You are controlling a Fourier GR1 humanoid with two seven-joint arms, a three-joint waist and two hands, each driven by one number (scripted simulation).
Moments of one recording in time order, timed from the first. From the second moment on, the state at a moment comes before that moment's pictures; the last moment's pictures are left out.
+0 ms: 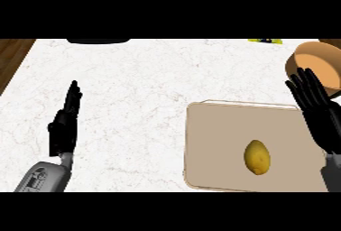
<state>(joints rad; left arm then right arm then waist) -0.17 0.34 -0.22 -1.35 0.13 0.45 -0.10 -0.14 -0.46 0.02 -1.49 -0.47 0.12 -0.18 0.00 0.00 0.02</state>
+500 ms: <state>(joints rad) -0.26 0.35 -0.14 -1.48 0.25 0.36 -0.06 -0.09 -0.69 -0.19 -1.30 -0.48 0.39 -0.36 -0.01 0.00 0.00</state>
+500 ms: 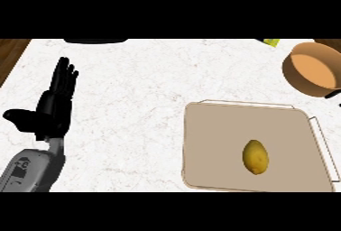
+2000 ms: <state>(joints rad) -0.26 0.33 -0.03 -1.51 0.28 0.22 -0.03 0.08 -0.78 0.01 -1.59 0.15 0.39 -0.40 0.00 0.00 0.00</state>
